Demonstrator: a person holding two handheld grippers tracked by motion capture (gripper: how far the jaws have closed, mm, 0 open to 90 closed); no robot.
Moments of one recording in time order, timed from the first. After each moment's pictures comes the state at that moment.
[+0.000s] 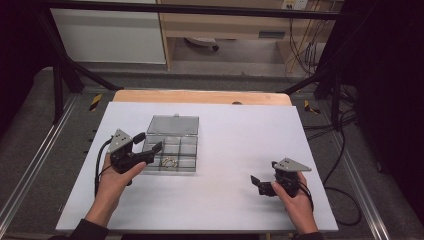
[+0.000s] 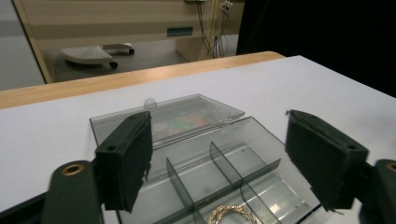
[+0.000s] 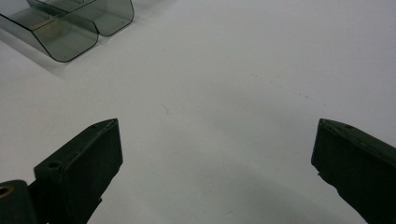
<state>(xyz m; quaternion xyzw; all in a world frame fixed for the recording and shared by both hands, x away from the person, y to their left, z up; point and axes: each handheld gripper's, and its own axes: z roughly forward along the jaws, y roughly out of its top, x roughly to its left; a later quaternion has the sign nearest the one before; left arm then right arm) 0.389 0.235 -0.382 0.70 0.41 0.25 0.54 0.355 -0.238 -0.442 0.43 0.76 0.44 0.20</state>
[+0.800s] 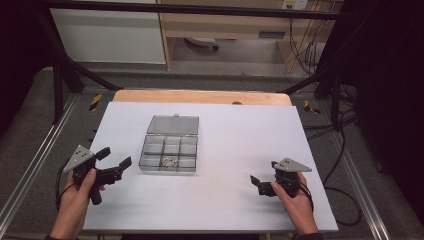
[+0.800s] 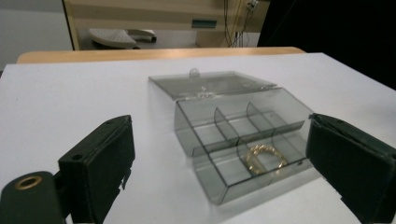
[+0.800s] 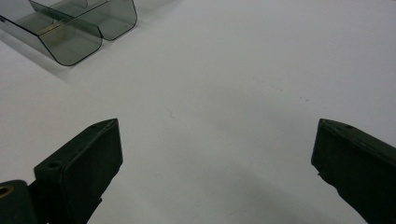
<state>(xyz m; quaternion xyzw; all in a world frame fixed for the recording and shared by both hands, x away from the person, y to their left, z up) 0.340 0.312 -0.393 0.67 0.46 0.24 0.52 0.353 -0.238 -0.440 0.42 0.76 0.45 0.20</state>
